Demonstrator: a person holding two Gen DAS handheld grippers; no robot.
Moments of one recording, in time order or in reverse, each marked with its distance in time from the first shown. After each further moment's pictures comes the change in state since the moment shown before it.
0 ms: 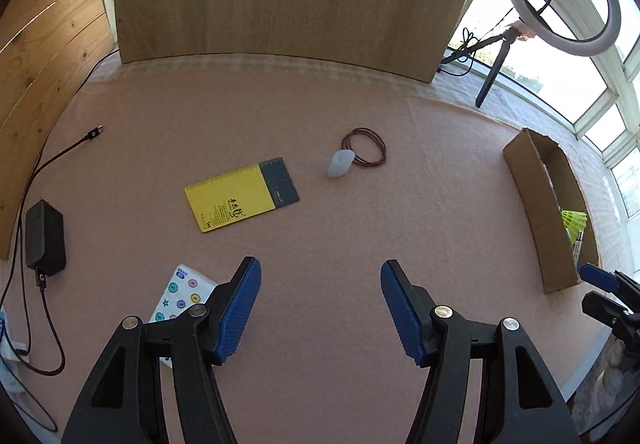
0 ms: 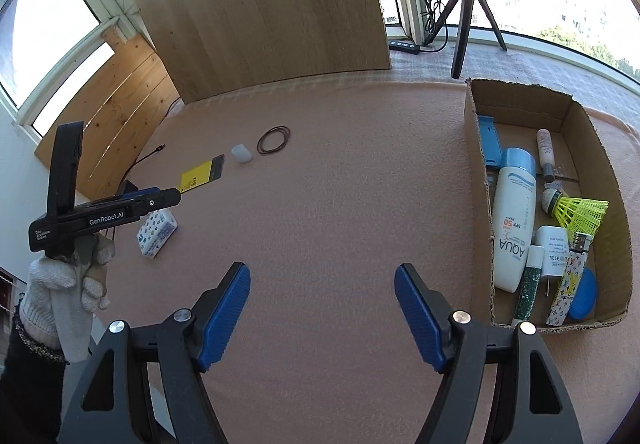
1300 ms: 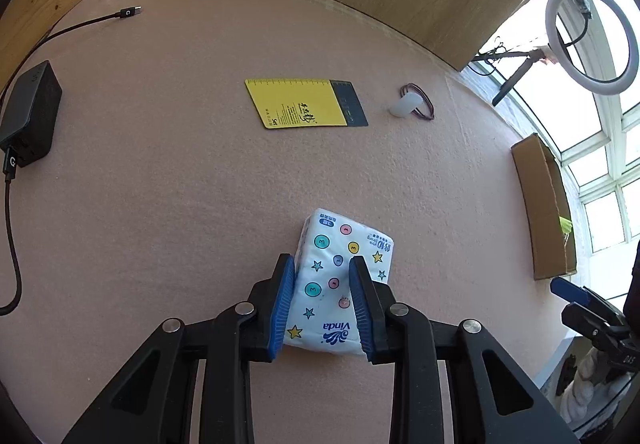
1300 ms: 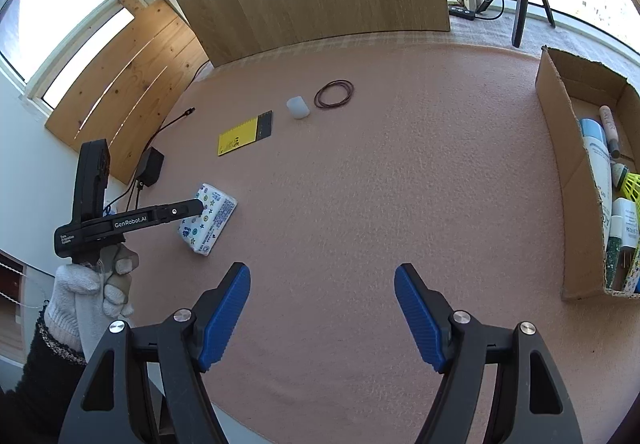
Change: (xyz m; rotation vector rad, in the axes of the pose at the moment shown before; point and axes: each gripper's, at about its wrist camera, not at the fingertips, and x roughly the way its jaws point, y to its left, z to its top) left arm 0.025 0.071 -0.063 -0.172 0.090 -0.156; right arm 0.039 0.057 -0.017 -0.004 0.100 0.076
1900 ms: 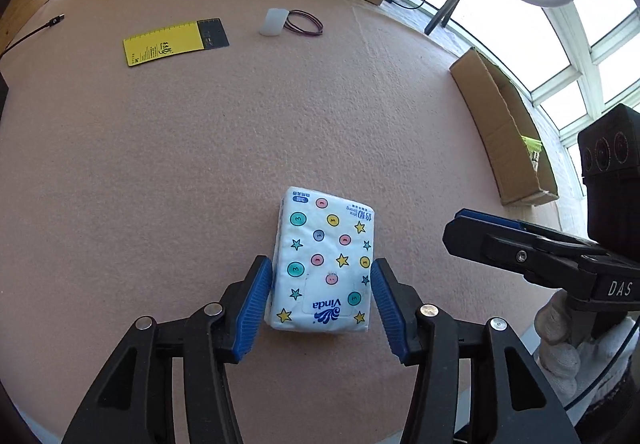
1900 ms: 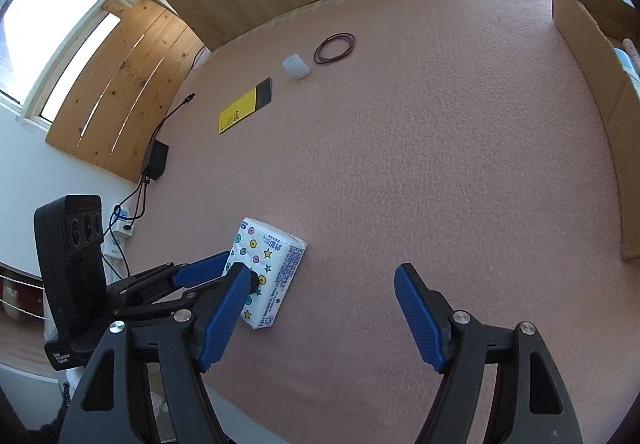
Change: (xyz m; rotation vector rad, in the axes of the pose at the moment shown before) left arm 0.013 -0.099 -0.074 0.172 0.077 -0.048; right arm 0.041 -0.012 -0.017 0.110 0.094 0.113
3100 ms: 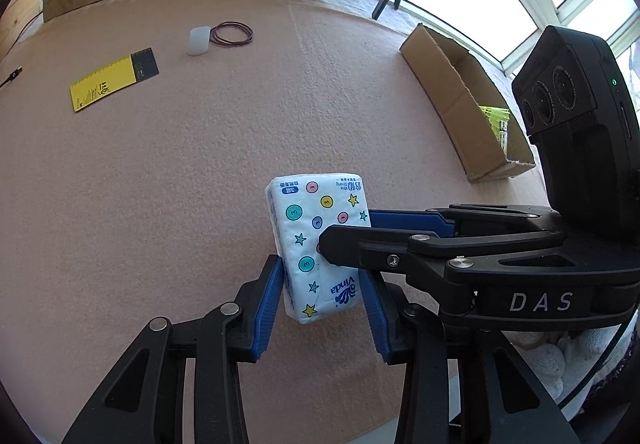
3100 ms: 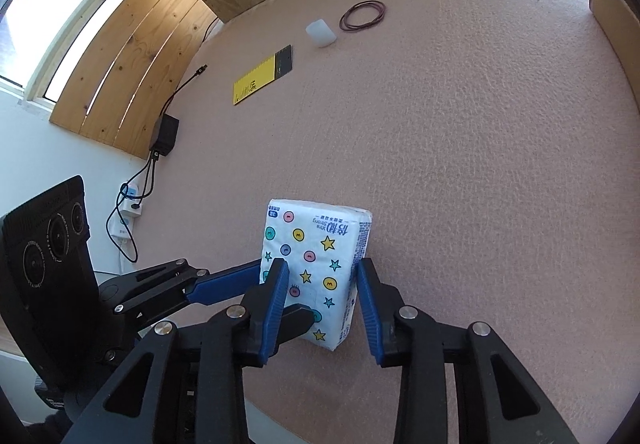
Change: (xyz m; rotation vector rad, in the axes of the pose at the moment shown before) left arm -0.005 -0.043 0.005 0.133 -0.002 -0.037; right arm 0.019 0.011 0.004 -0.032 0.074 0.037
